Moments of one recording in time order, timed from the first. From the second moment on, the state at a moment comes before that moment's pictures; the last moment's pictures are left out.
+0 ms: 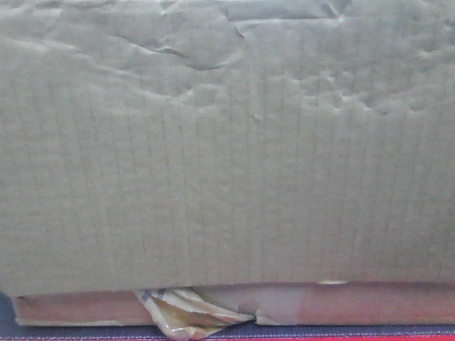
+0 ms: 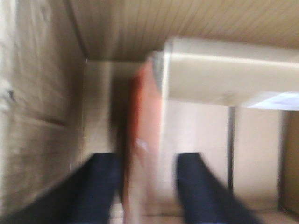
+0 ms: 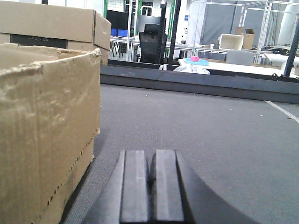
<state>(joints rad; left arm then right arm) -0.68 1.67 -1.69 0.35 1.16 -0.81 -0.04 0.00 0.00 -0.01 0.01 -0.04</state>
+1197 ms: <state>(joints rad) -0.54 1.56 -1.52 0.24 1.22 -0.63 -0.04 0.00 0.00 -0.01 0.01 -0.04</state>
